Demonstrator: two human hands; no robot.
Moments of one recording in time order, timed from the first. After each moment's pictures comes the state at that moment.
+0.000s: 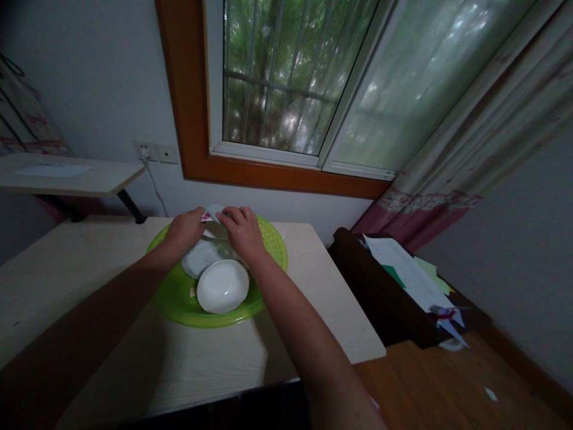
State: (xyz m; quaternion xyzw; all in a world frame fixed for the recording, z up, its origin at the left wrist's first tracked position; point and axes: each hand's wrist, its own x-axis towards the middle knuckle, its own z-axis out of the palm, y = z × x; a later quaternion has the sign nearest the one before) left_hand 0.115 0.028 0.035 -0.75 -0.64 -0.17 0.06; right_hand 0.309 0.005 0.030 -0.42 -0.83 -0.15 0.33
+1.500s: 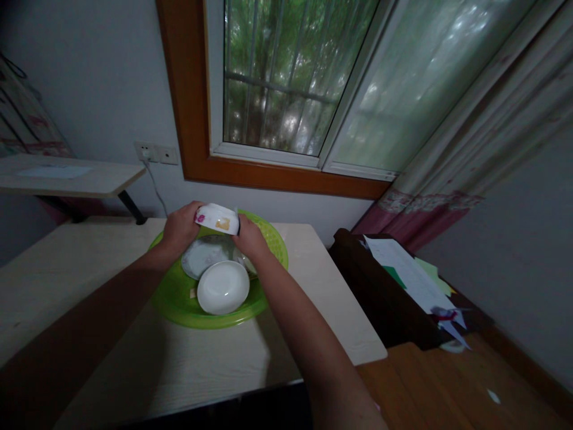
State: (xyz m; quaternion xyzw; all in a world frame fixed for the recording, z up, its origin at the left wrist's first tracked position) left_hand 0.104 0.032 0.030 -0.75 -0.55 -0.37 0.03; right_hand 0.319 0.023 0.012 -0.53 -0.78 0.06 0.32
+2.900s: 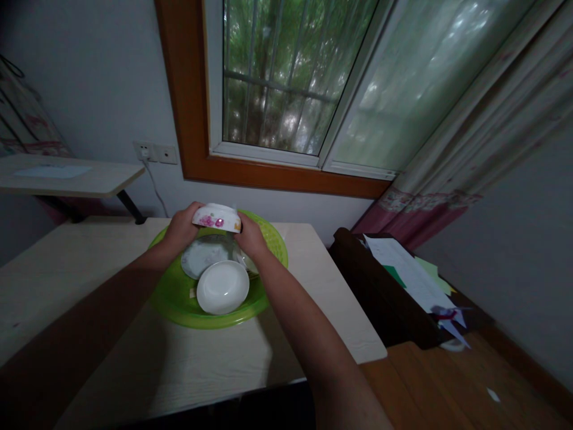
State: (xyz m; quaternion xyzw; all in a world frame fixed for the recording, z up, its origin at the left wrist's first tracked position) left_hand 0.099 0.041 0.022 -0.75 -0.53 -0.39 -0.10; right_hand 0.321 0.029 0.007 -0.46 -0.76 0.13 0.43
